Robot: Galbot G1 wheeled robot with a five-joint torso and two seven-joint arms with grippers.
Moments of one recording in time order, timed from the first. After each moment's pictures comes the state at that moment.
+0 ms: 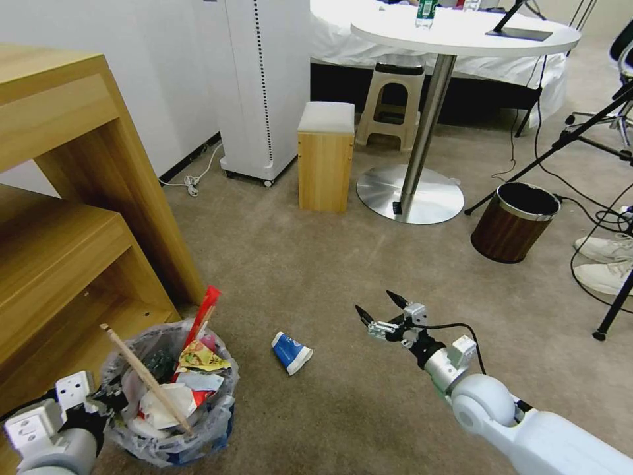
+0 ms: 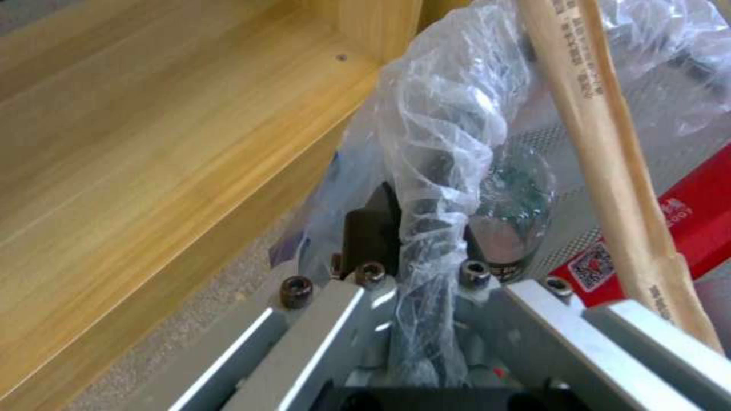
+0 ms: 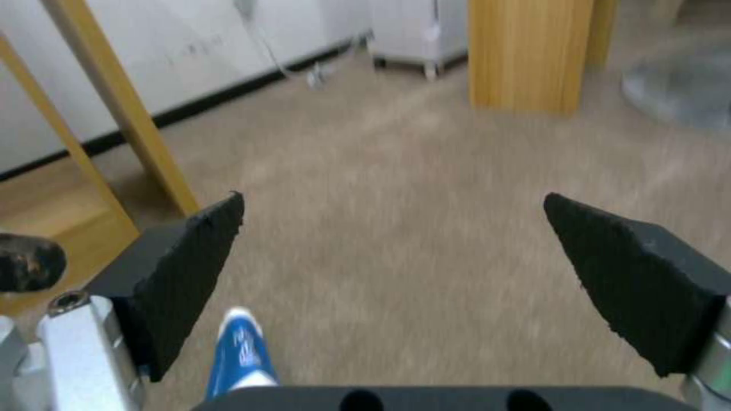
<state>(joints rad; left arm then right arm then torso) 1.89 -1.12 -0.85 -2.35 -0.91 0.50 -0.58 -0.96 0.71 -0.24 1.69 0.91 0.22 0.03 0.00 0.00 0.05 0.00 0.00</state>
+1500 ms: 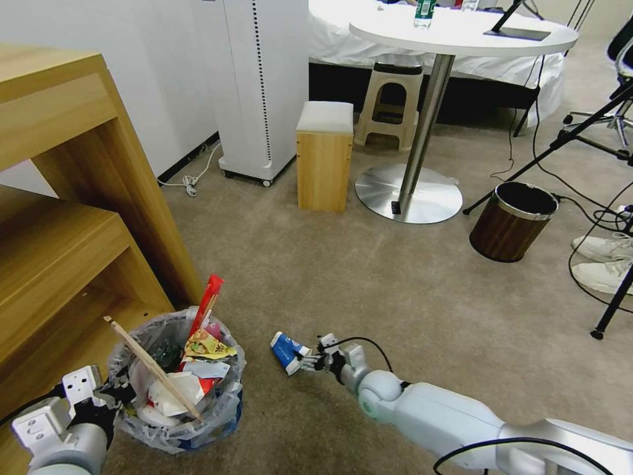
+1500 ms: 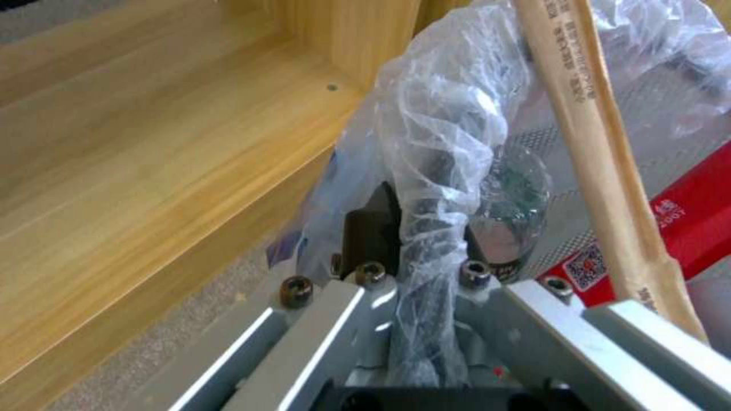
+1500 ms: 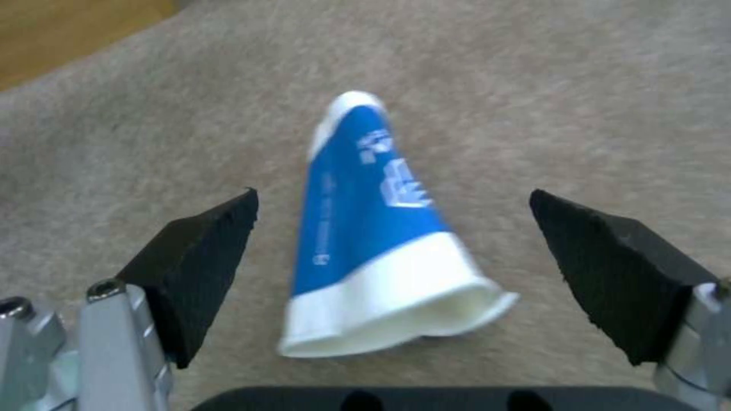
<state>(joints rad) 1.86 -1.19 -0.84 -2.38 -0.86 0.46 -0.56 -0.54 1.18 -0.86 1.10 0.96 0.14 0.10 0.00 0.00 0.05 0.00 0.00</state>
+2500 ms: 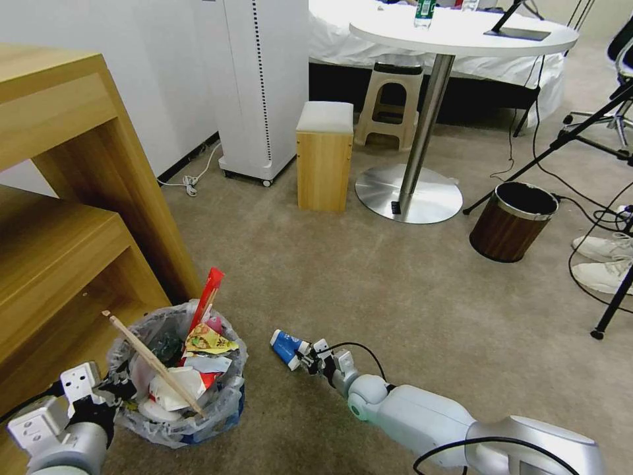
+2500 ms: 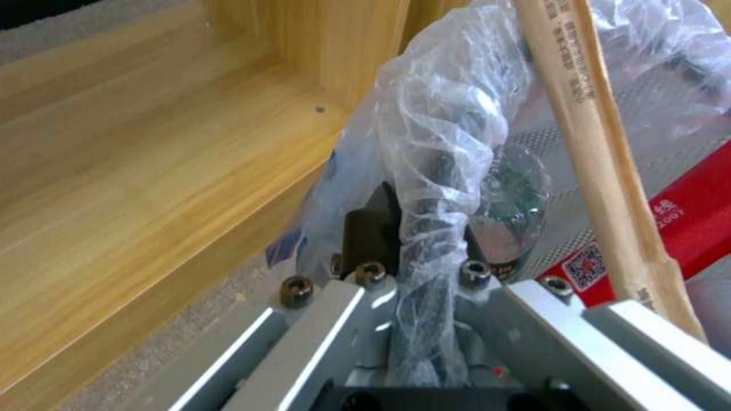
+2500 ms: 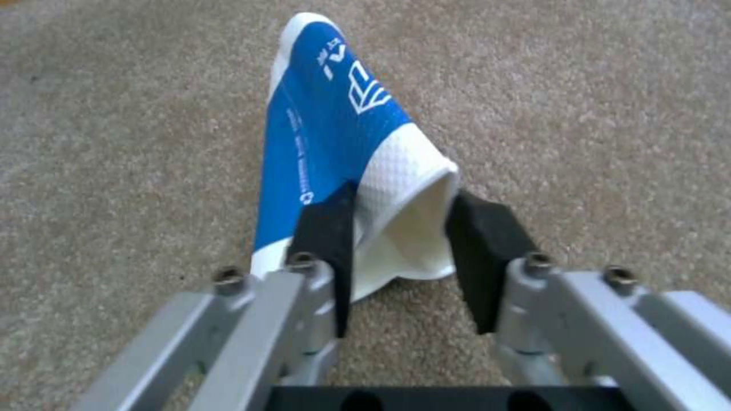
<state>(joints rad) 1.87 -1.19 -0.84 -2.40 -0.85 0.44 -0.54 -0.55 1.26 -0.85 0.92 0.89 0.21 0.07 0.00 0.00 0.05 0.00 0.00</state>
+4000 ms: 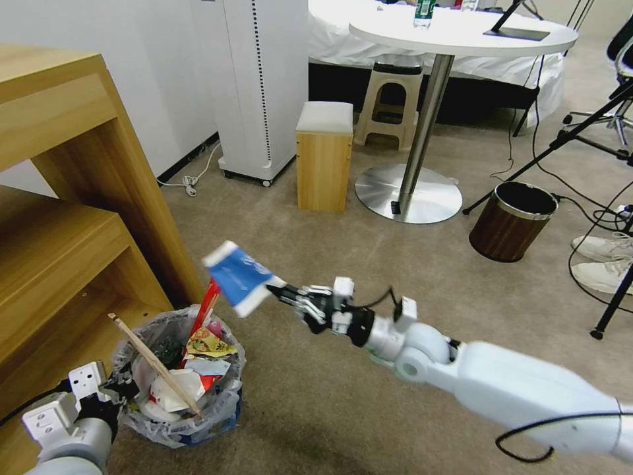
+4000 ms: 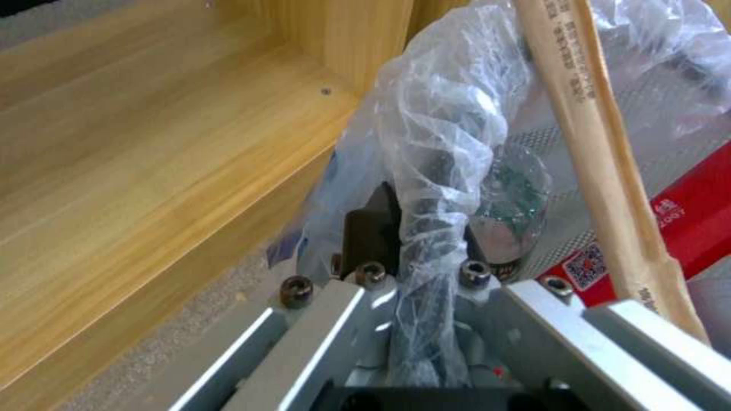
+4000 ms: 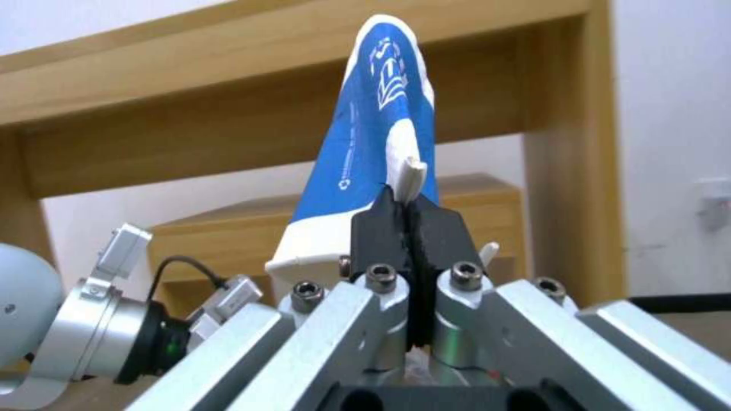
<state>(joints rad) 1.84 -1.18 -0.81 -2.35 -0.83 0.45 -0.55 -0.22 0.84 -0.91 1.79 1.18 0.48 -0.40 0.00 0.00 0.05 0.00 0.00</state>
